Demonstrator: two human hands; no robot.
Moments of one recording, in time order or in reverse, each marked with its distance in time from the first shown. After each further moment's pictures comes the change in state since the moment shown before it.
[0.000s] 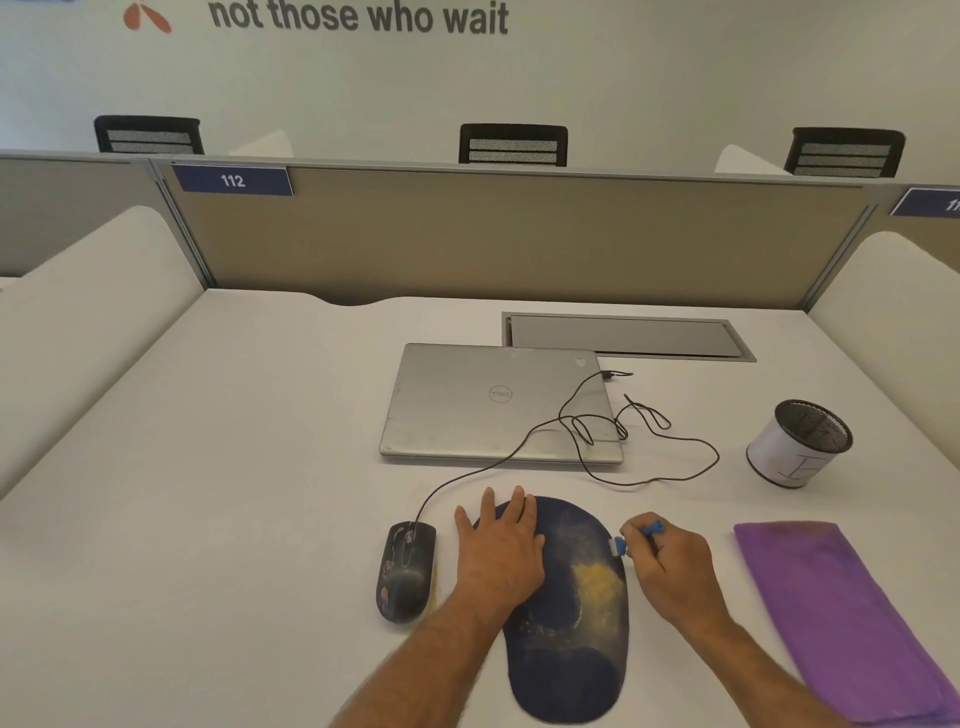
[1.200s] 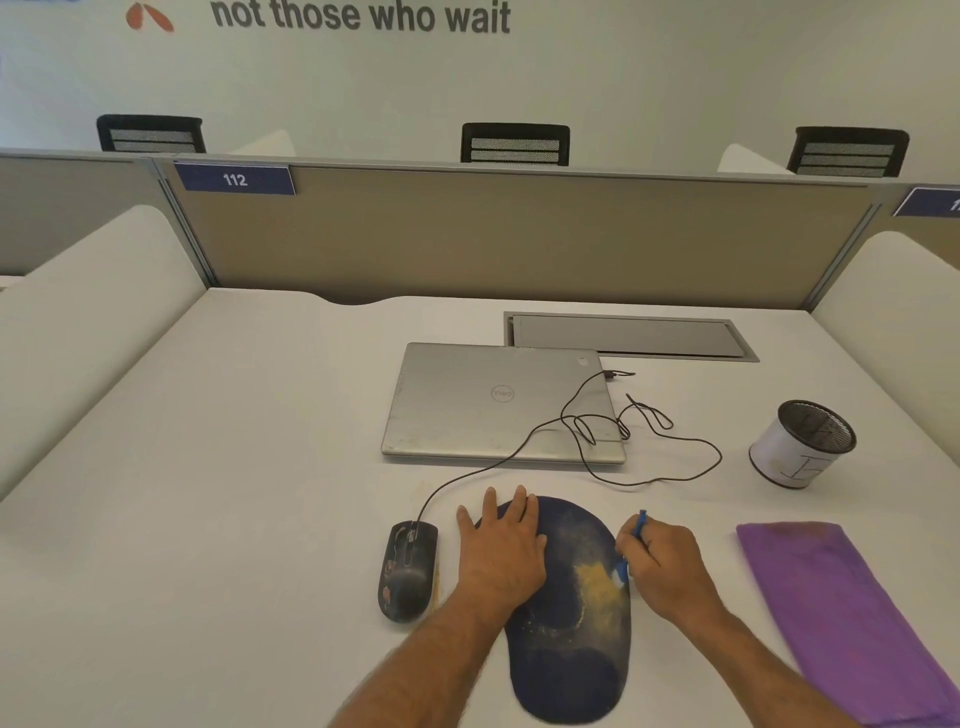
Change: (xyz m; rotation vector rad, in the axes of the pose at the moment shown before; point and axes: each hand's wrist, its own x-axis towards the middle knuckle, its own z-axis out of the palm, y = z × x) left_hand 0.001 -0.001 0.000 0.003 -0.001 0.008; right_hand 0.007 -0.007 0.003 -0.032 -0.117 0.061
